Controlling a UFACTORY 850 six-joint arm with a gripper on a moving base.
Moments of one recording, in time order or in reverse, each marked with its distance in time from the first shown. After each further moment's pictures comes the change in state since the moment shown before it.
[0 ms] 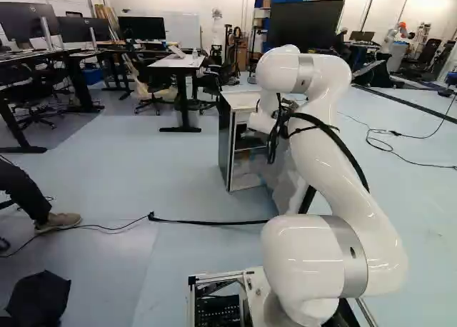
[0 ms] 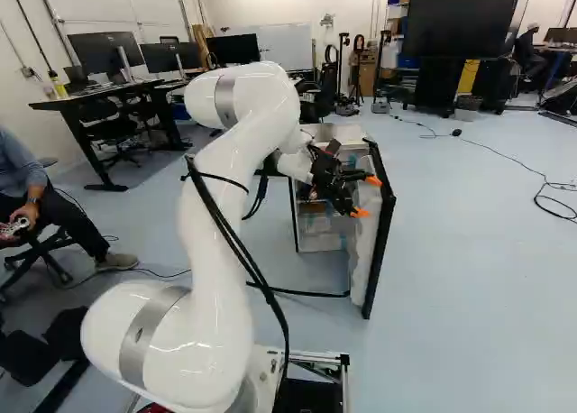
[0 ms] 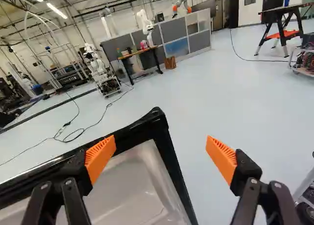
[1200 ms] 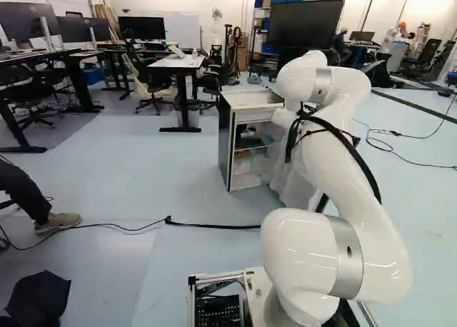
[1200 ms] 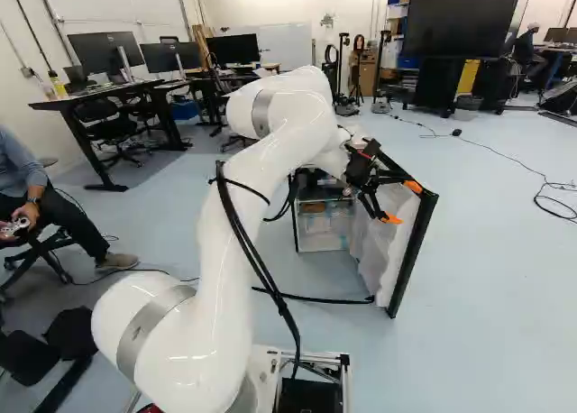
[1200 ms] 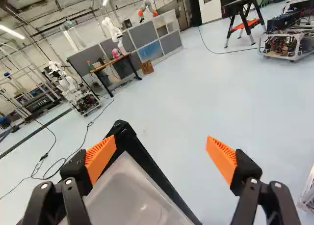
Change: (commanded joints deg) arm -10.5 -4.6 -10.5 0.9 0.0 0.0
